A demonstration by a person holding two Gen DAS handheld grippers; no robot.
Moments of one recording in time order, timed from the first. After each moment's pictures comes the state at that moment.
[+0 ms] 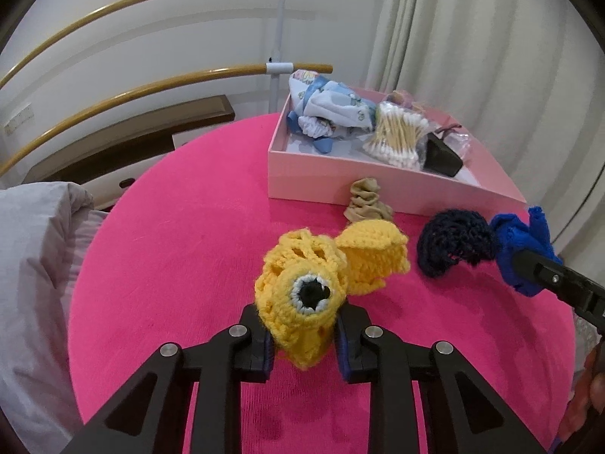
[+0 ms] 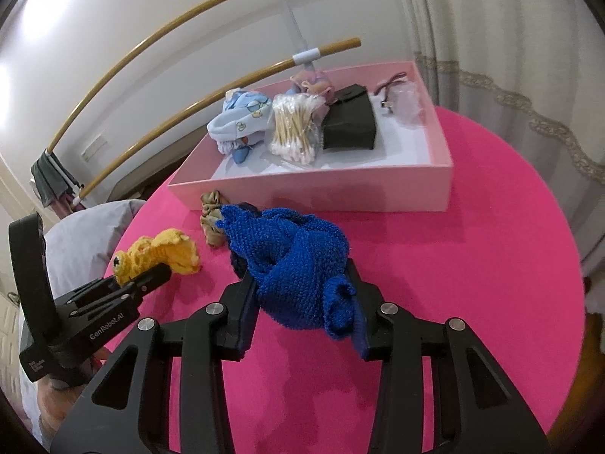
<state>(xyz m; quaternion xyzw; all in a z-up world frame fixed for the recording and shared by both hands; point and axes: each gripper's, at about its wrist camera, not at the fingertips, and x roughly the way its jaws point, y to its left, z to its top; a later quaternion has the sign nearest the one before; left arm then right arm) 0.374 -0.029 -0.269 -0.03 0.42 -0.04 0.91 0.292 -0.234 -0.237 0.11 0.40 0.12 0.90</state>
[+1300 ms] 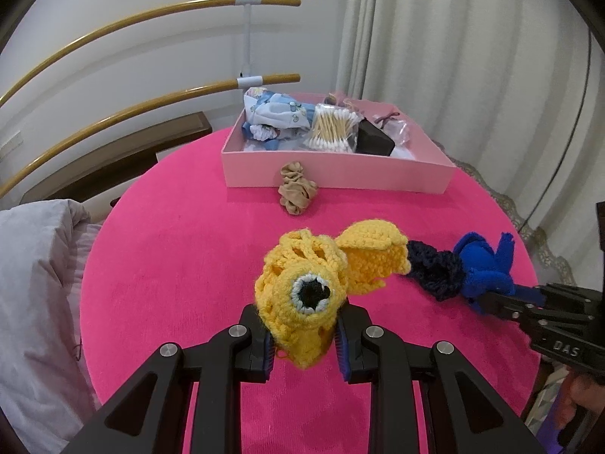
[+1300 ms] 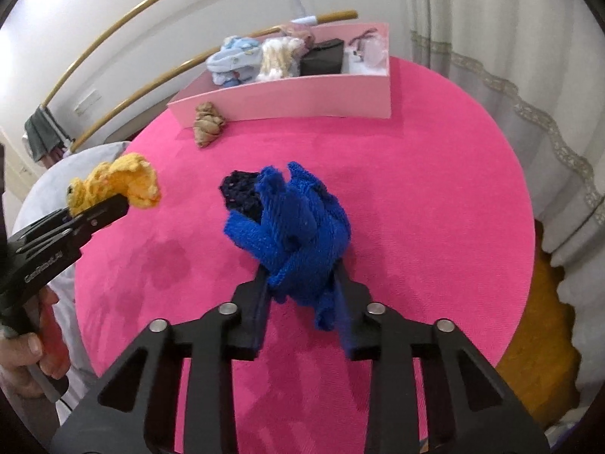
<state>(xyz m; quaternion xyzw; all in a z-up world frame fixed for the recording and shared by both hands) 0.288 -0.068 -0.229 0.01 0.41 -0.07 0.91 0.221 -0.253 -0.250 0.06 0.45 0.12 0.88</state>
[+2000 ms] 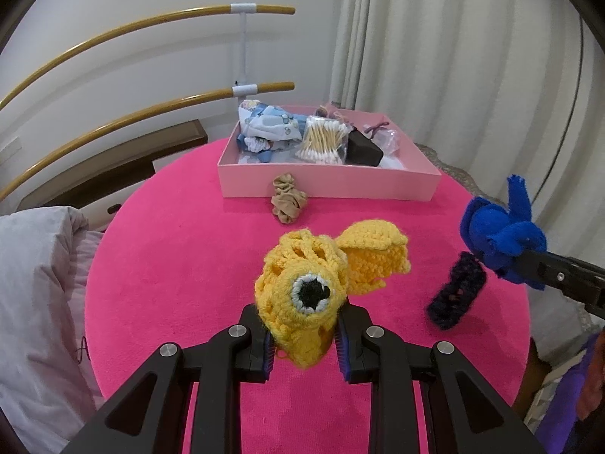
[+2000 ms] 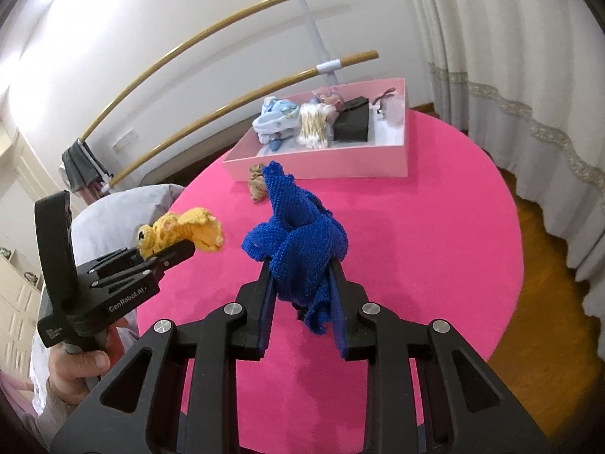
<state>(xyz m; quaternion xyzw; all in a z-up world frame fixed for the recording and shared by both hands) 0.271 -0.069 -0.215 0.00 0.40 -0.08 0.91 0.199 -0.267 -0.195 0.11 0.38 0.17 0.90</state>
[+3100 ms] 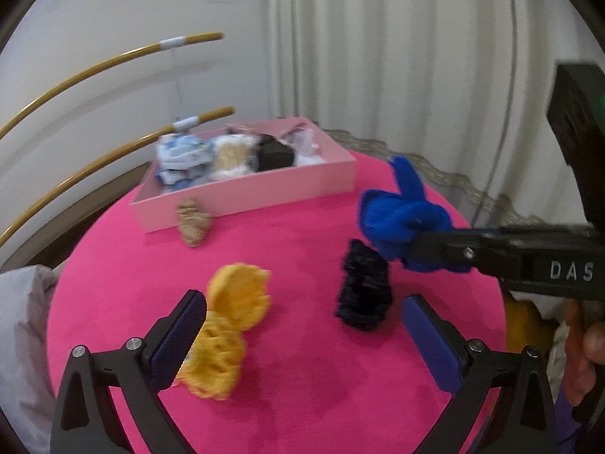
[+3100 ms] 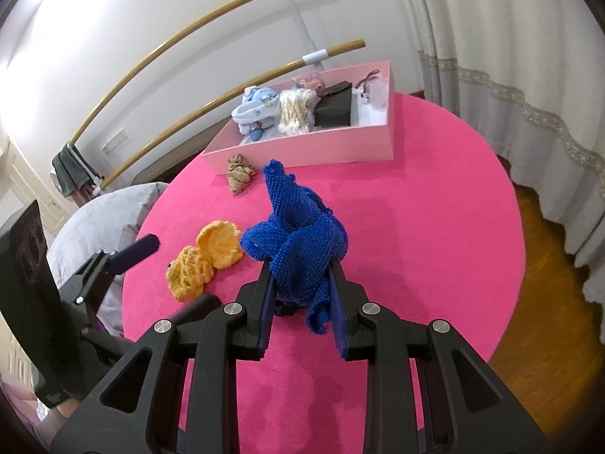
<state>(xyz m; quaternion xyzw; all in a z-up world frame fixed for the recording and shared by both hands) 0.258 -0.146 -0.240 0.08 0.35 -0.17 0.92 0.206 -0.279 -0.219 0.13 0.40 0.15 0.90</state>
